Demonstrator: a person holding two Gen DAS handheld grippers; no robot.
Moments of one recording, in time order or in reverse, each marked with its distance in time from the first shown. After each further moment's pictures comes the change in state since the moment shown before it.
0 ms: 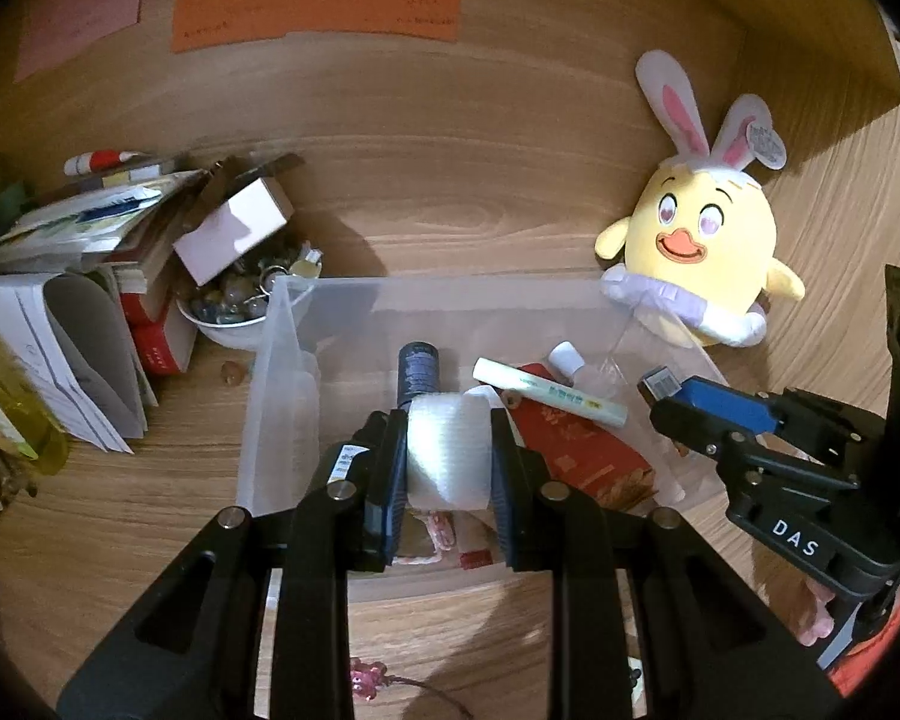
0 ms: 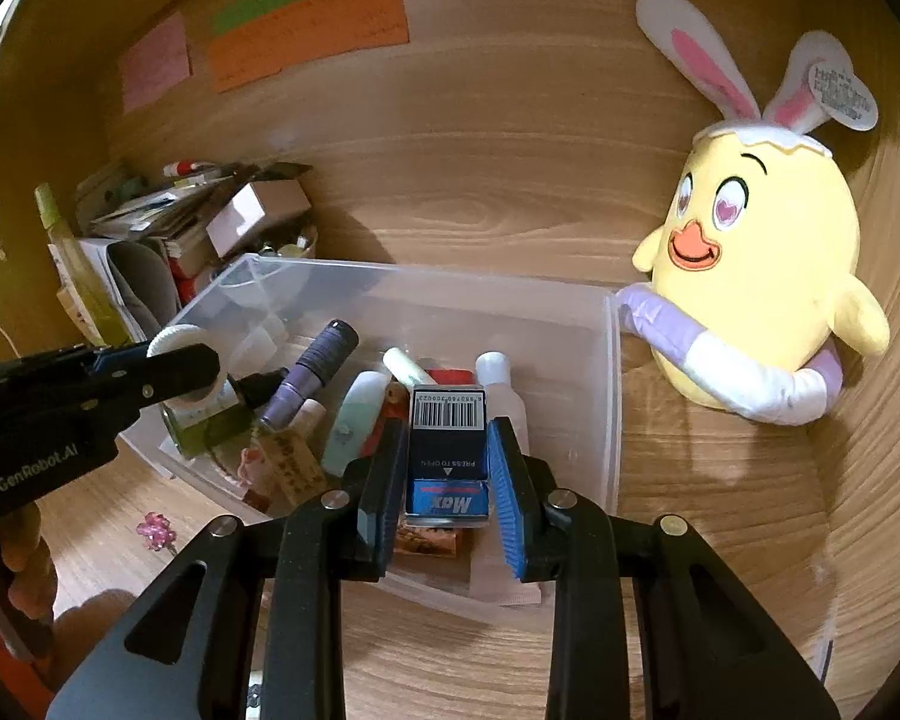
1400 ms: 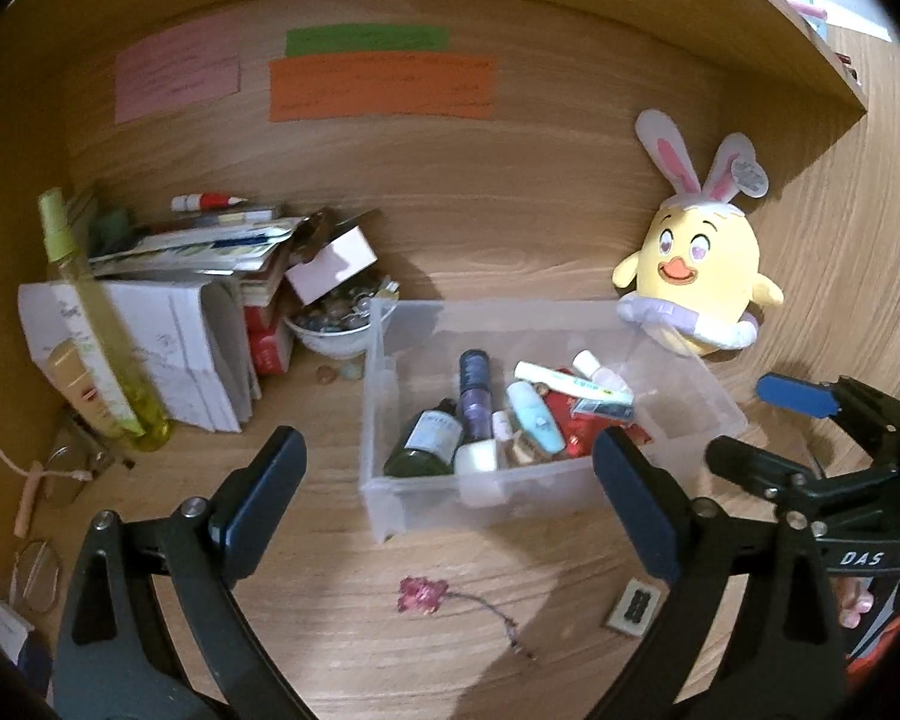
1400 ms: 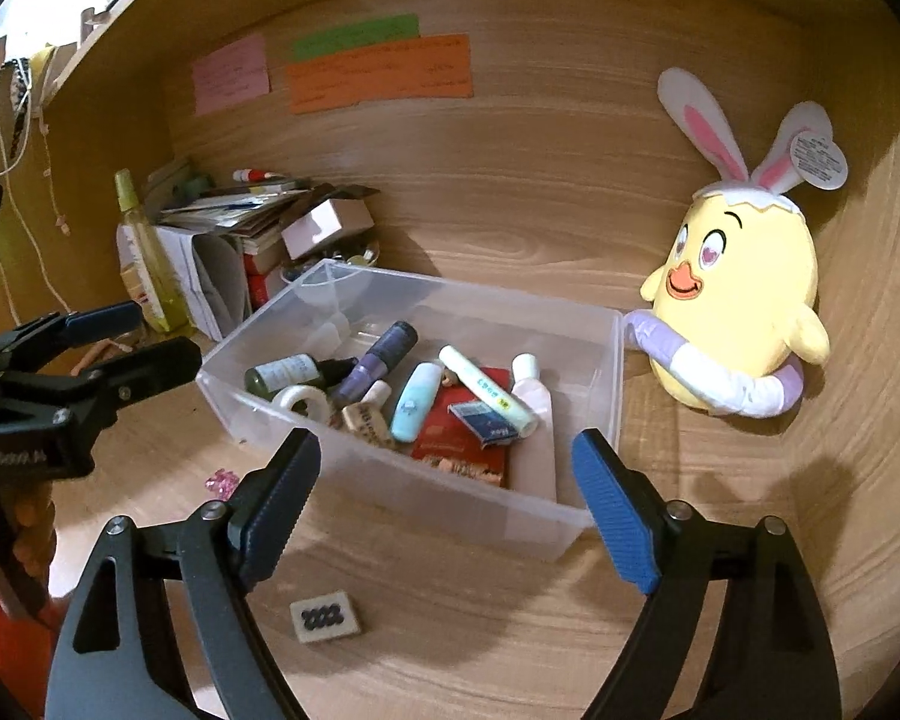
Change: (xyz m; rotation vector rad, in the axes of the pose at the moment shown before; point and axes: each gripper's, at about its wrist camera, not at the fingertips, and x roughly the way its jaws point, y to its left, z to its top) left arm -0.084 0.011 -0.031 0.005 -0.116 0.113; right arm -0.067 0.027 -0.020 -0.077 -0.063 0.035
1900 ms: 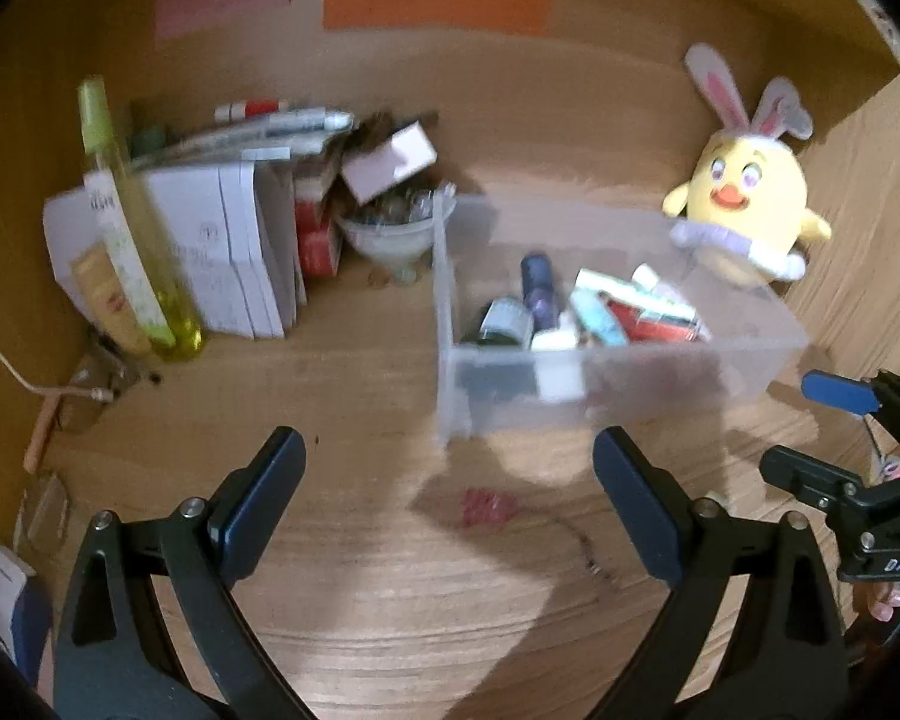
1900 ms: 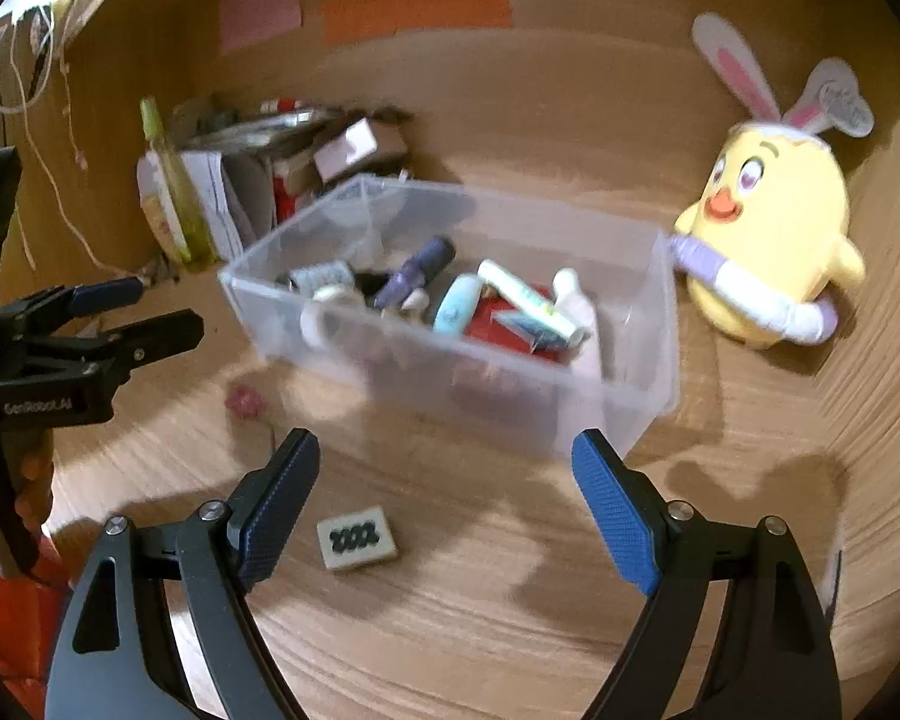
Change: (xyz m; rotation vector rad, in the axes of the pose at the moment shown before) left arm 0.018 0.025 -0.045 -0.032 0.144 0.066; right arm 0.014 0.019 -0.040 -0.029 0.117 0.036
